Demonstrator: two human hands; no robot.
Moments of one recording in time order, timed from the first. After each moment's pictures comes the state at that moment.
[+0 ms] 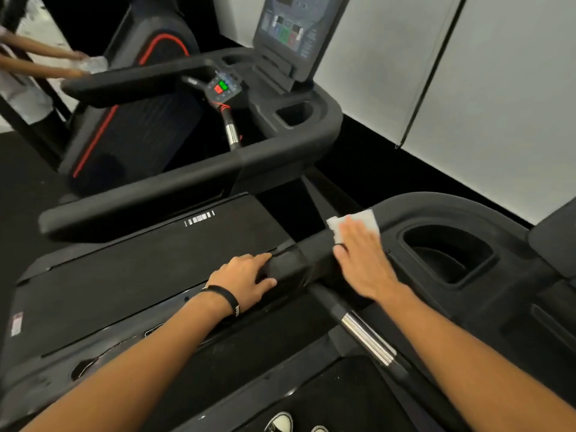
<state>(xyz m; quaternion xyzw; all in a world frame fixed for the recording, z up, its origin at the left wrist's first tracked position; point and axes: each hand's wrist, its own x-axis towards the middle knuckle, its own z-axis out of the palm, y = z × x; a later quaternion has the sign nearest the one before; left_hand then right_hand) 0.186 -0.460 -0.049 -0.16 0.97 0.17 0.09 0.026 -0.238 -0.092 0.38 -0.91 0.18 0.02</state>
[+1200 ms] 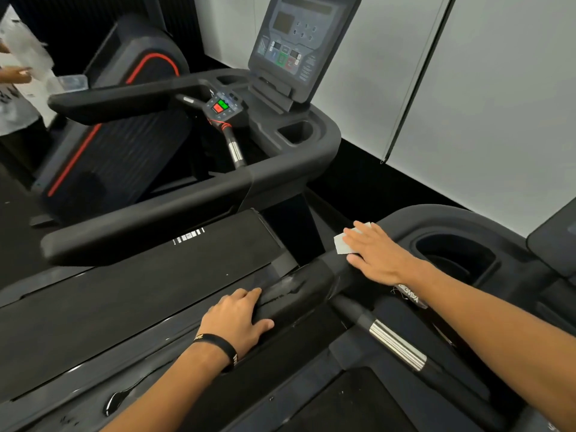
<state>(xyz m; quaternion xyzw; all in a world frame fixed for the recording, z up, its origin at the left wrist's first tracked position) 0.251 -0.503 -0.060 -0.17 0.97 0.18 0.06 0.003 -0.256 -0.053 0.43 -0.90 -0.04 -0.06</state>
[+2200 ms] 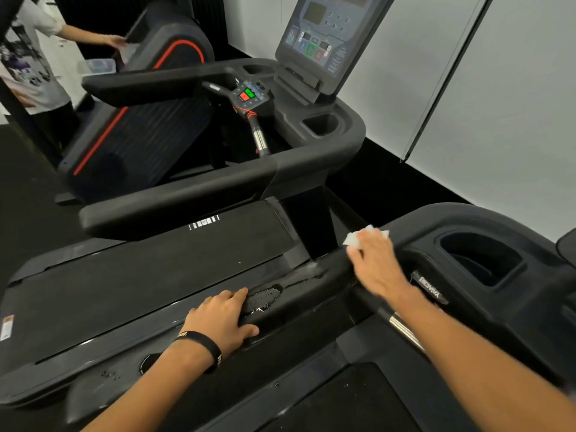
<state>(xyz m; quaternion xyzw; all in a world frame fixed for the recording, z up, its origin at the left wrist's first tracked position) 0.309 -0.539 -0.058 -0.21 0.96 0.13 0.13 0.069 -0.305 -0.086 0.29 -0.95 0.15 0.02</state>
